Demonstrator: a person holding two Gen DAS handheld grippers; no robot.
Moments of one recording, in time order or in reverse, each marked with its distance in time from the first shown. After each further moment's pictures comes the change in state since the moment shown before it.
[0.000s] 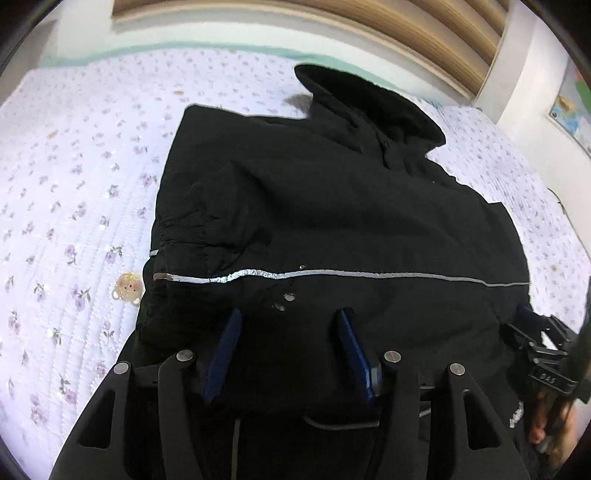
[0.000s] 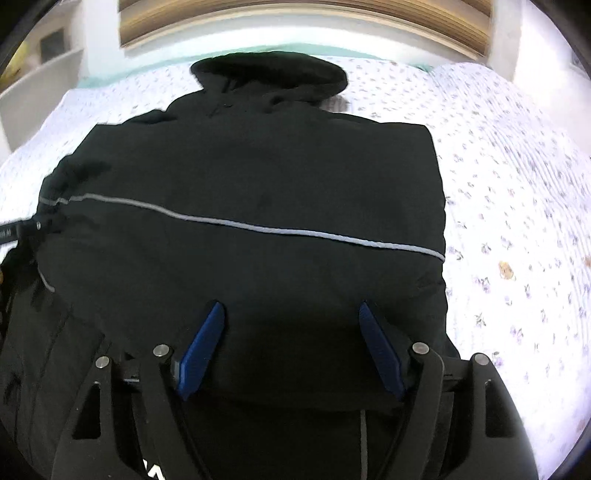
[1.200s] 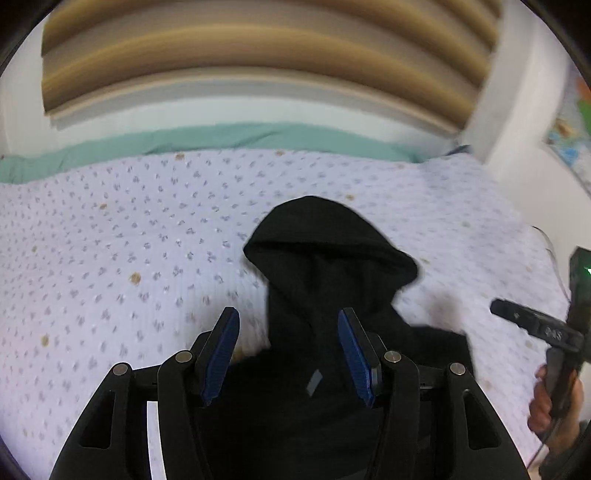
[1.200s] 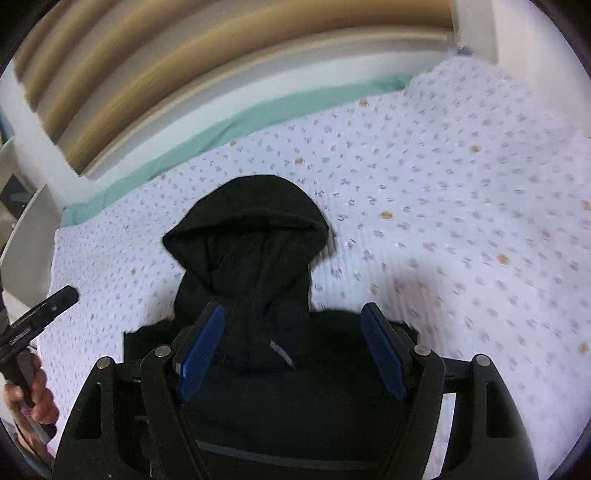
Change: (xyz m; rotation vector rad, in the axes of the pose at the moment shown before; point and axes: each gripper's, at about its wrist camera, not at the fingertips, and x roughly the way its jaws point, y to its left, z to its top) left arm -0.009 -0.059 0.290 0.088 0.022 -0.019; right arm 0.031 -0.090 0.284 0.345 0.097 0.168
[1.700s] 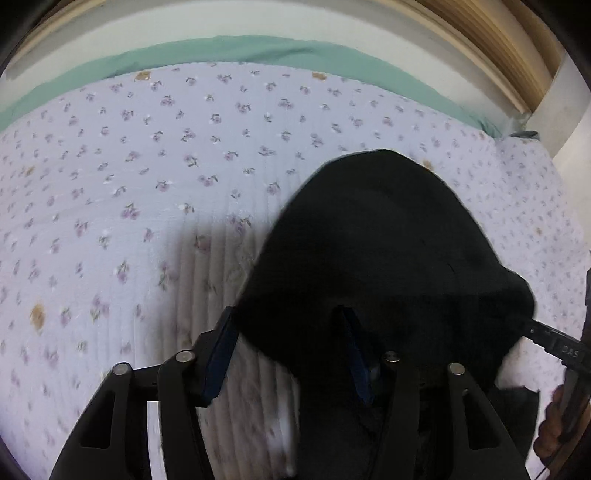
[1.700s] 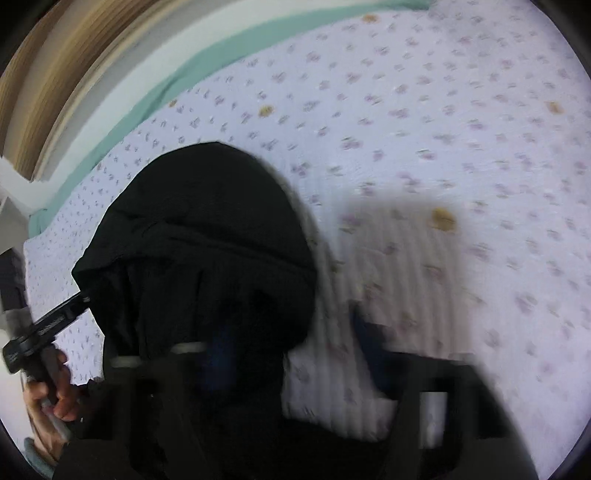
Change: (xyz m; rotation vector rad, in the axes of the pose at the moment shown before) left arm 0.216 0.035 0.037 -0.074 0.159 0.022; right arm 0.164 -0.030 0.047 0.030 0.128 -0.031
